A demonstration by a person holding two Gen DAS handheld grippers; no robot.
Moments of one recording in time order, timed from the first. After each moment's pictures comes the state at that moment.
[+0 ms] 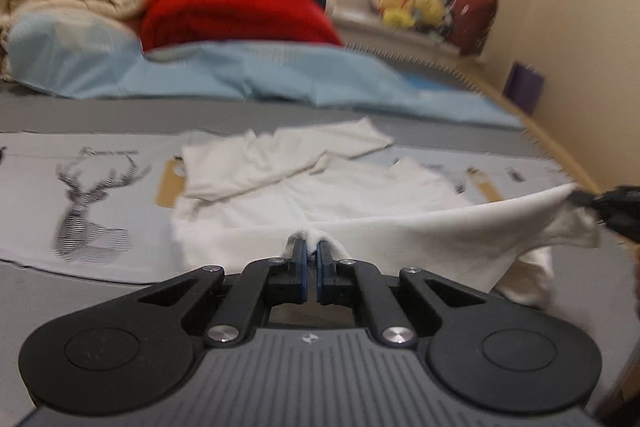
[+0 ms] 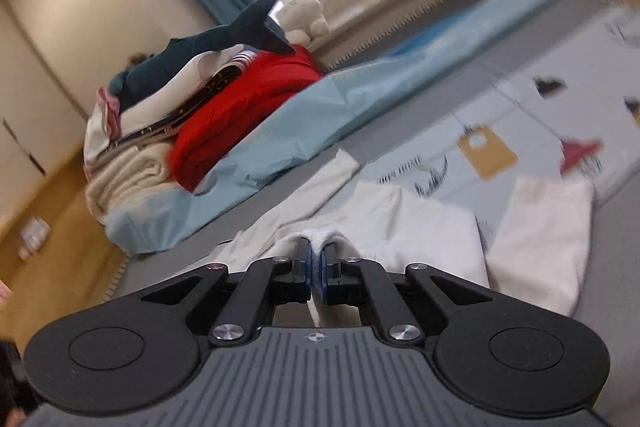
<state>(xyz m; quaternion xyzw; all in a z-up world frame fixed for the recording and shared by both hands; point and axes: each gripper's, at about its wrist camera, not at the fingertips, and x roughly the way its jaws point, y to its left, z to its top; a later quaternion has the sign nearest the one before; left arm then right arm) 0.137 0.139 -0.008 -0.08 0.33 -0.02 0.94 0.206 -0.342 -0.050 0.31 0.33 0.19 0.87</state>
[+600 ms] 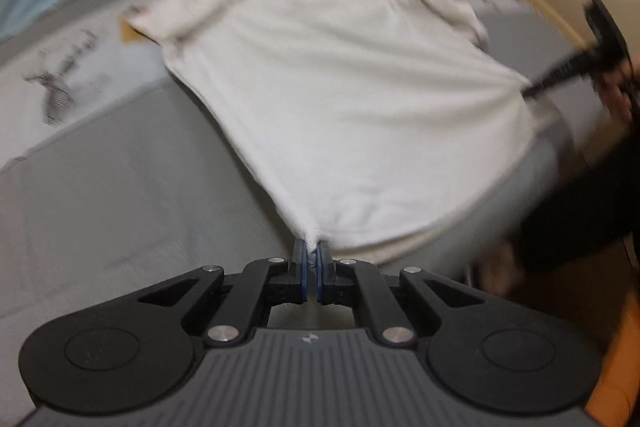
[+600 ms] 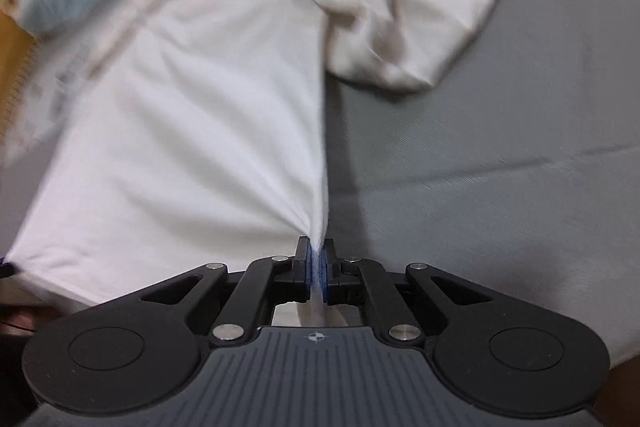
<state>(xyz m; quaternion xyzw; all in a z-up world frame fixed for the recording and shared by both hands) 0.001 0.157 -0.050 0.05 0.54 -0.17 0.82 0.119 -0.324 -0.123 0.09 0.62 0.13 0.77</state>
